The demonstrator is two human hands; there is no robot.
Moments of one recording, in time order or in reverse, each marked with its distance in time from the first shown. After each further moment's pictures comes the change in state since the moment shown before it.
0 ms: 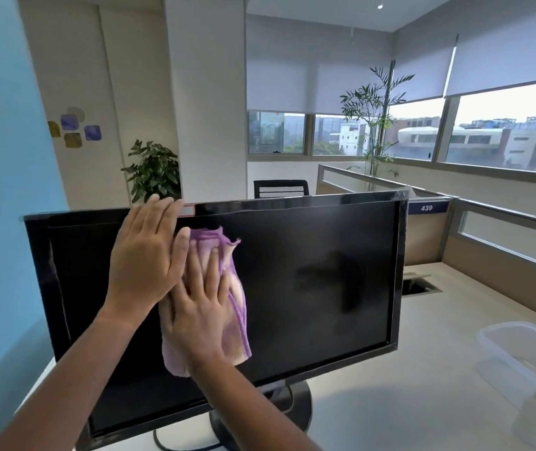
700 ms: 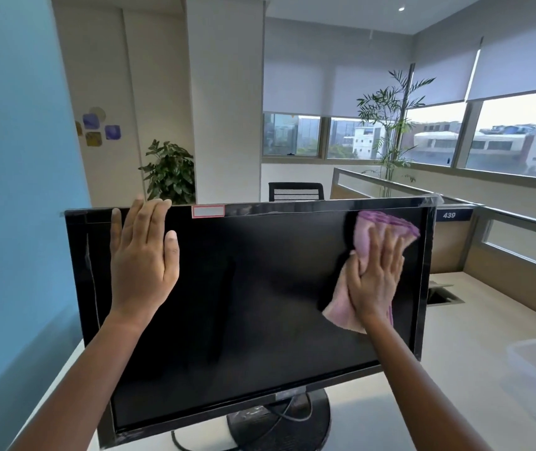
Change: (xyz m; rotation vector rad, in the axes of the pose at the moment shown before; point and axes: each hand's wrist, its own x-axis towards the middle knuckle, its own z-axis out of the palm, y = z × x) left_hand -0.014 -0.038 0.012 -0.037 0.186 -0.147; right_hand 0.035 0.221 -0.063 -0.165 0.123 0.396
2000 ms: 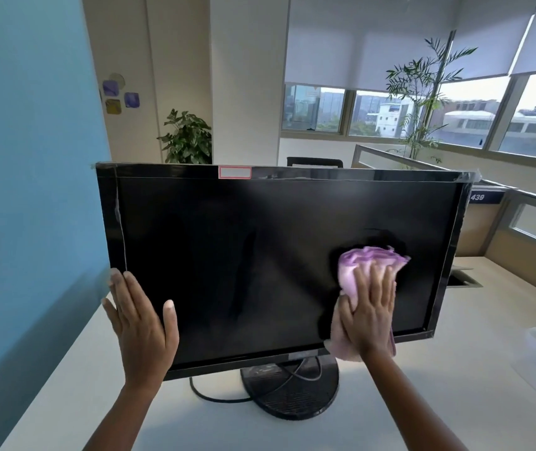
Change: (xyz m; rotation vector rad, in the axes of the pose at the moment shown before) left_hand -0.156 -0.026 0.012 -0.004 -0.142 -0.395; right_hand -0.105 0.026 0.016 -0.085 -0.075 -0.253
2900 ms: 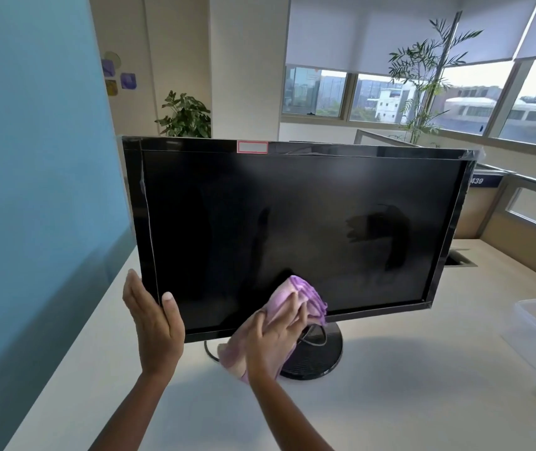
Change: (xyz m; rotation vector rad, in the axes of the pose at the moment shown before) left_hand -0.031 -0.012 -0.022 -0.426 -0.045 -0.189; right_hand -0.105 -0.196 -0.002 0.540 -0.176 0.716
